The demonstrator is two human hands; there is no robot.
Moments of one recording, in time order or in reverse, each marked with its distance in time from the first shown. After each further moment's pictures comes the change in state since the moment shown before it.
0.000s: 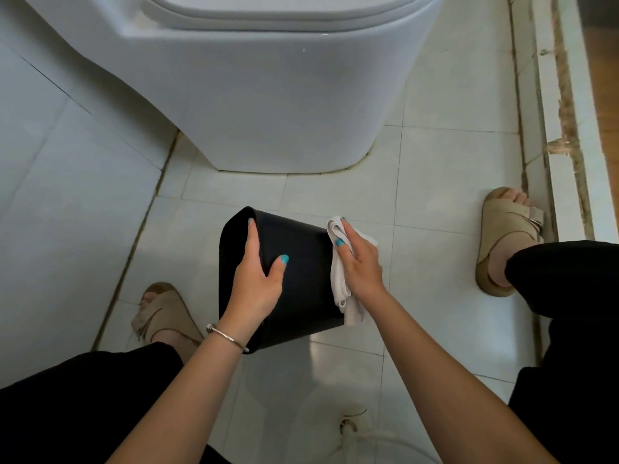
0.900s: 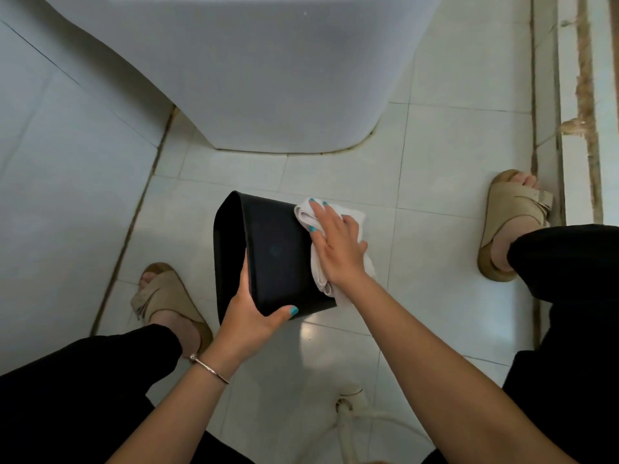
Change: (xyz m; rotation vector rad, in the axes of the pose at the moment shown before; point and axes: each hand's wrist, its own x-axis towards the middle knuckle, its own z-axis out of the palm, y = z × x) left_hand -0.046 -0.058 0.000 -0.033 -0.127 -0.059; right_hand -0.020 -0.043 0.008 -0.349 -0.172 -0.116
